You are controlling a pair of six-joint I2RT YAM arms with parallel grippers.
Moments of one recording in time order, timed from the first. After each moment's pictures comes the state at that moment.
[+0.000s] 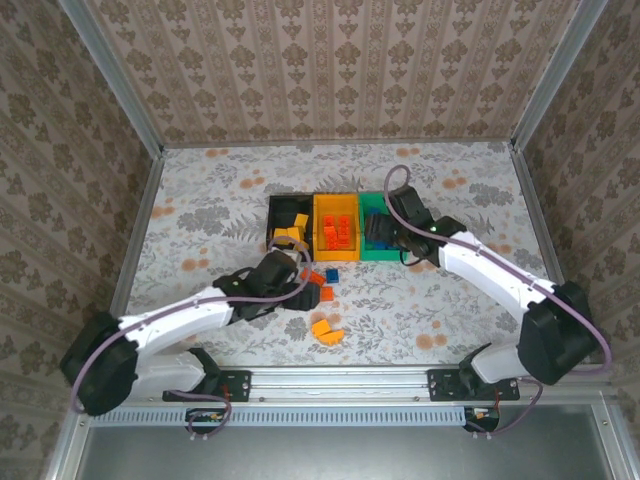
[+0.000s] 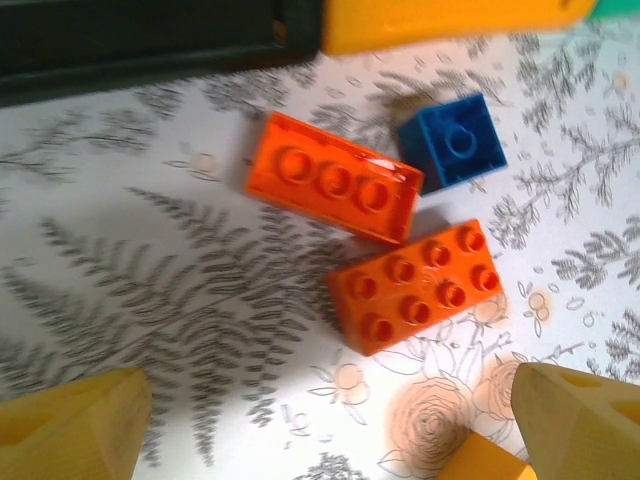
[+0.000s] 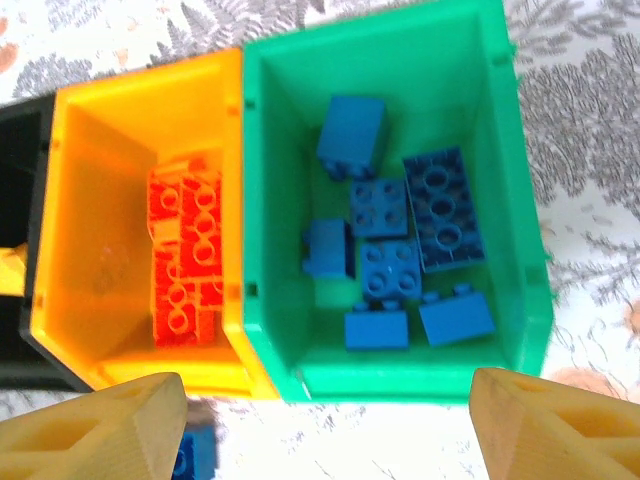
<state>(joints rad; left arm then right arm) -0.89 1.21 0.61 -0.35 -0.03 -0.59 0.51 1.38 1.02 -0.51 0.16 0.63</state>
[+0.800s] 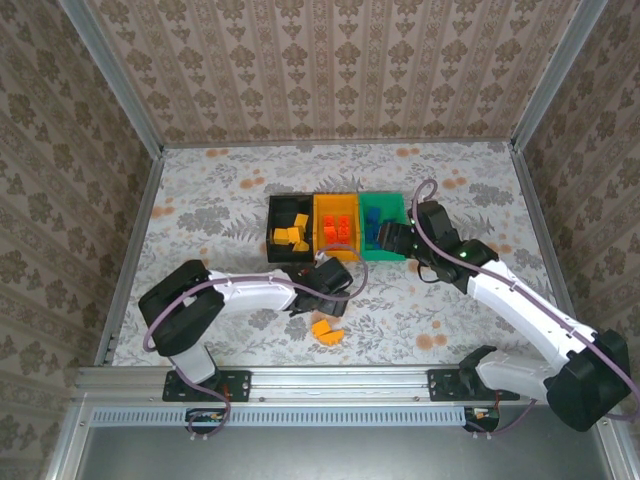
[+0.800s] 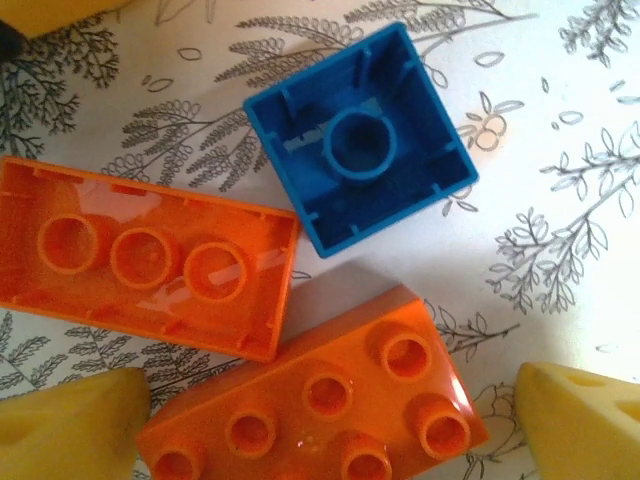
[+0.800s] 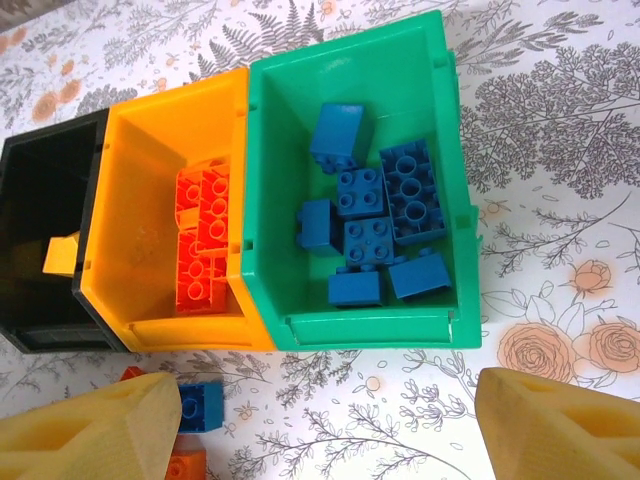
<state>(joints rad) -1.07 1.68 0.88 -0.38 -0.24 -0.59 0.49 1.13 0.89 -0.51 0.16 0.63</state>
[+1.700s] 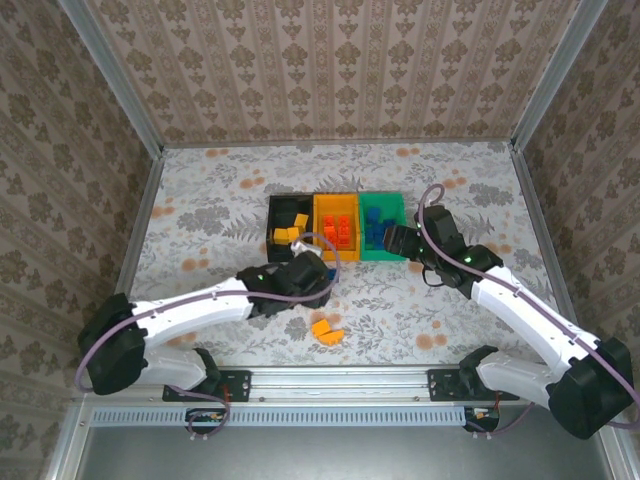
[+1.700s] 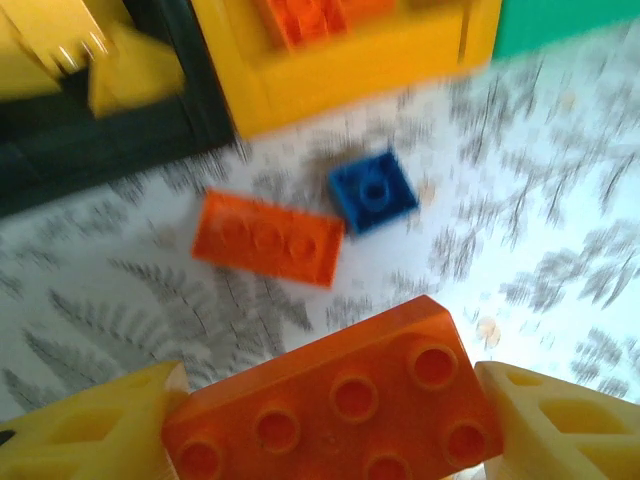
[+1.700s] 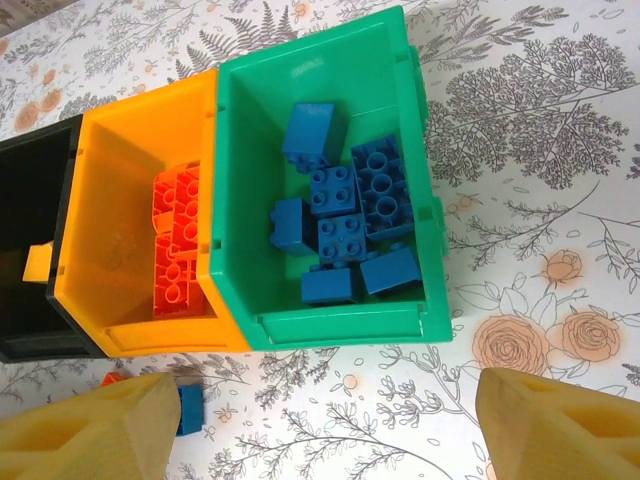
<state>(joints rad) -1.04 1.29 0.84 -0.52 -0.26 -0.58 0.46 1.09 0.82 -0.49 0.15 0.63</state>
